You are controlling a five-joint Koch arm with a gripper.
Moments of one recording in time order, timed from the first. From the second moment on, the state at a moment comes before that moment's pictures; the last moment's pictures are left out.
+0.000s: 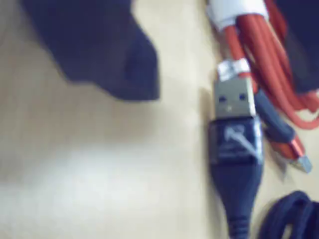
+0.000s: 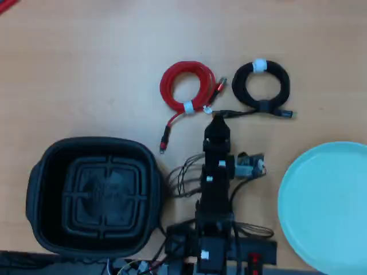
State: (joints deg) arm 87.8 111.9 161.0 -2.0 -1.9
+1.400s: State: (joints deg) arm 75.8 81.0 87.9 74.6 12.6
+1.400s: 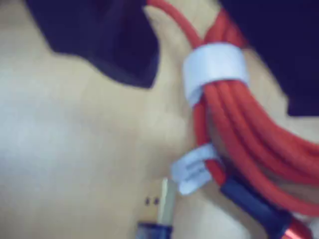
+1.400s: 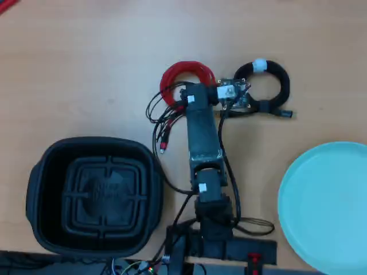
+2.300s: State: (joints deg) arm 69.3 63.3 76.5 76.4 3.1
